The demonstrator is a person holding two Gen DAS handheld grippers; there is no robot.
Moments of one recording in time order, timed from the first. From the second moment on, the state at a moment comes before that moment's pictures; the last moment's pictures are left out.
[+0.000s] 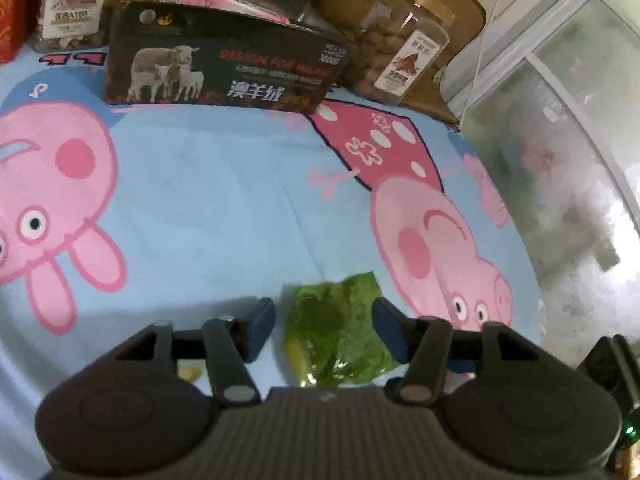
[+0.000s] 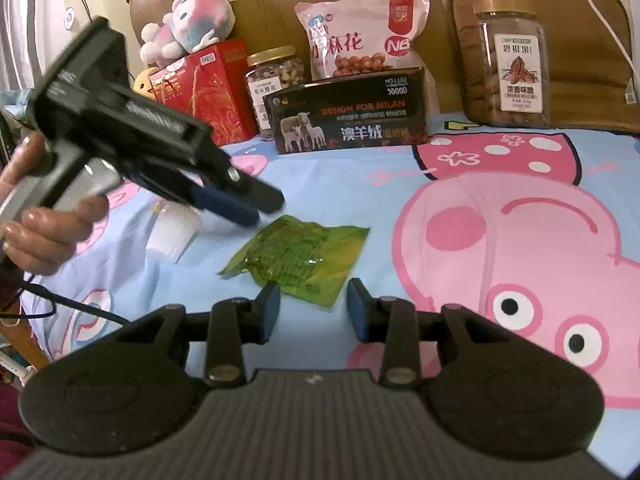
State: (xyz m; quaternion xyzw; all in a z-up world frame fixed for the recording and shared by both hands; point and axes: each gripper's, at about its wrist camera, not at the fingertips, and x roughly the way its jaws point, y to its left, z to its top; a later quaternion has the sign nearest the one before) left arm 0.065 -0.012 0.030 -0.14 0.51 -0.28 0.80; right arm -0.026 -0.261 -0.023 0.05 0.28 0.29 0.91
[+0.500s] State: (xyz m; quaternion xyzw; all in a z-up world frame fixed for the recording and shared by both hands) left arm 0.055 -0.013 0.021 -0.19 0.51 -0.32 0.78; right arm -0.021 -0.272 -0.025 0.10 0.28 0.31 0.90
